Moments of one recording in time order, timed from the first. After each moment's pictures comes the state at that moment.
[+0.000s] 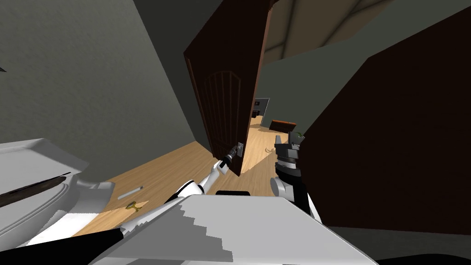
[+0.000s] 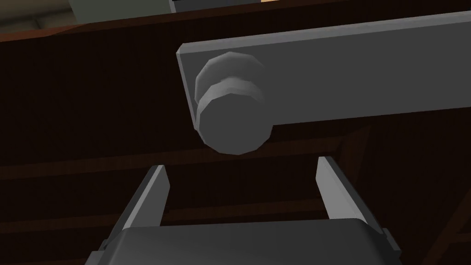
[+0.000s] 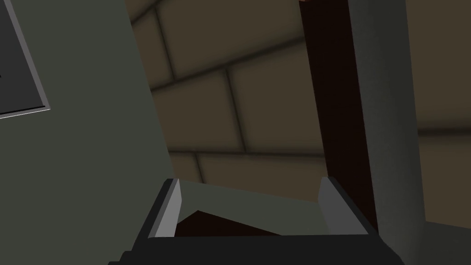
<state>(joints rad) -0.43 0.02 -0.38 -0.75 -0.09 -0.46 0.23</state>
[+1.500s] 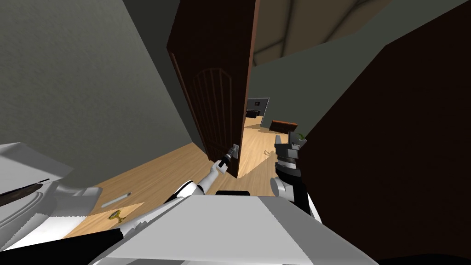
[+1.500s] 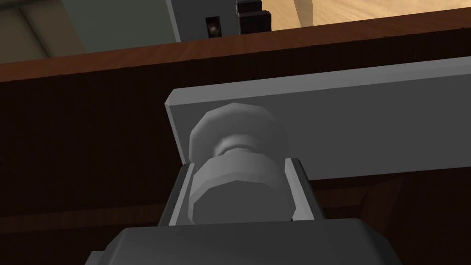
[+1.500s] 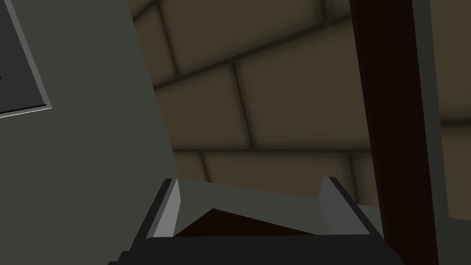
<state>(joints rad) -0.43 0.02 -0.33 -0.75 -0.08 -0.45 0.21</state>
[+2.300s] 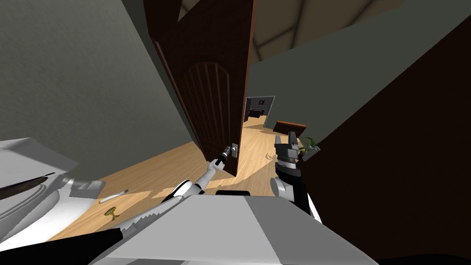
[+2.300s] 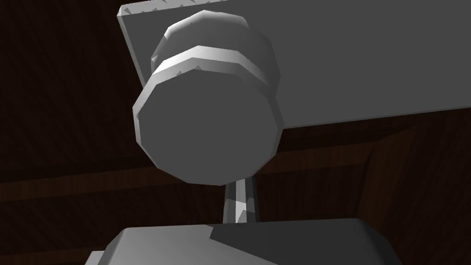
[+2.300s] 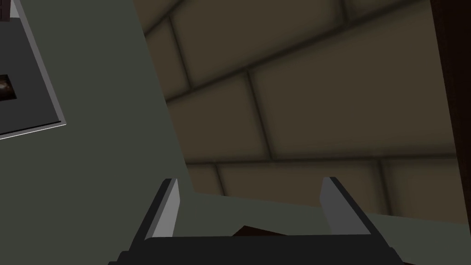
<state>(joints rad) -0.44 0.06 -0.24 -0.74 -0.05 -0.45 0.17</state>
